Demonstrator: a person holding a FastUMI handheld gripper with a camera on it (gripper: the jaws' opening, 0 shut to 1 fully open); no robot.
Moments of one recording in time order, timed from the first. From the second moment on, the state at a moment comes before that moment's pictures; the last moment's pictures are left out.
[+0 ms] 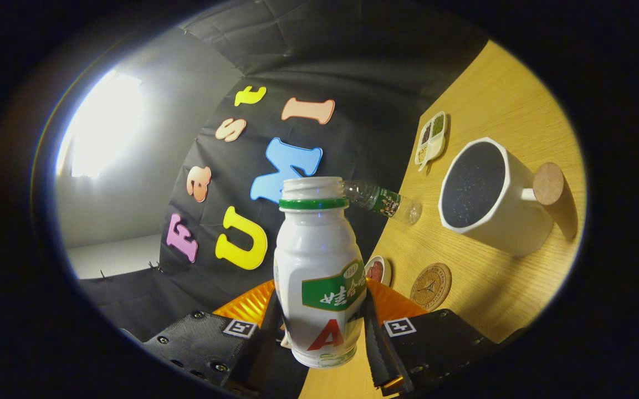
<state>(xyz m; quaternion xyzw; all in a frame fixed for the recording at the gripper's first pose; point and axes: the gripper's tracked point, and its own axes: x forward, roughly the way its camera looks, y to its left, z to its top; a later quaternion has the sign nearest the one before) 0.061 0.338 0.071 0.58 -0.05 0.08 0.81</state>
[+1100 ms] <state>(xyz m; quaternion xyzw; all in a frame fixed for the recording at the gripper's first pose) 0.057 0.328 0.077 0.73 -0.06 0.10 0.67</state>
